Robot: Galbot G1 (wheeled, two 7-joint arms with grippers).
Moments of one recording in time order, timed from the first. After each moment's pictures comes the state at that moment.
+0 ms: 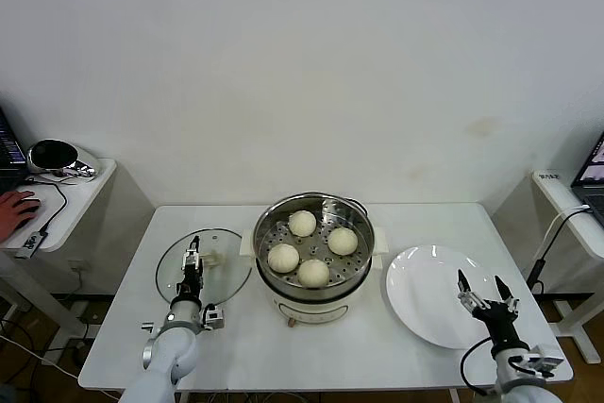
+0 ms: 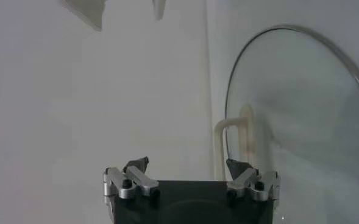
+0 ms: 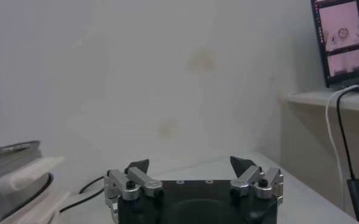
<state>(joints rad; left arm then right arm) 1.04 -1.24 -0.31 -1.36 1.28 0.27 -0.11 -1.49 1.25 0.77 1.78 0.60 0.07 -0.12</state>
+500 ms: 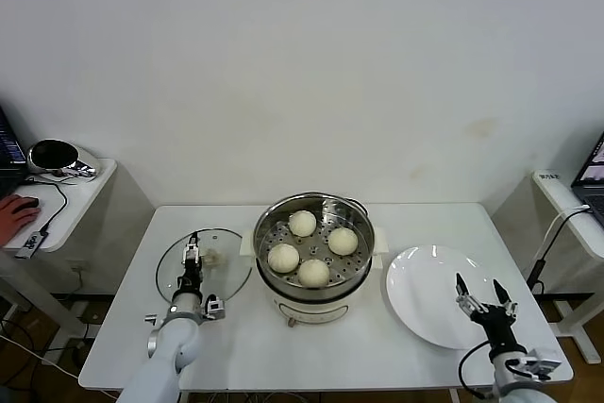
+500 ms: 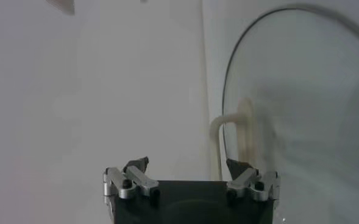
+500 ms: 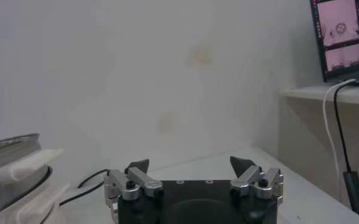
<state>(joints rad) 0.96 -1.25 -0.29 -1.26 1.26 0.28 -0.14 -1.50 1.27 0.77 1.77 0.59 0.08 -0.12</state>
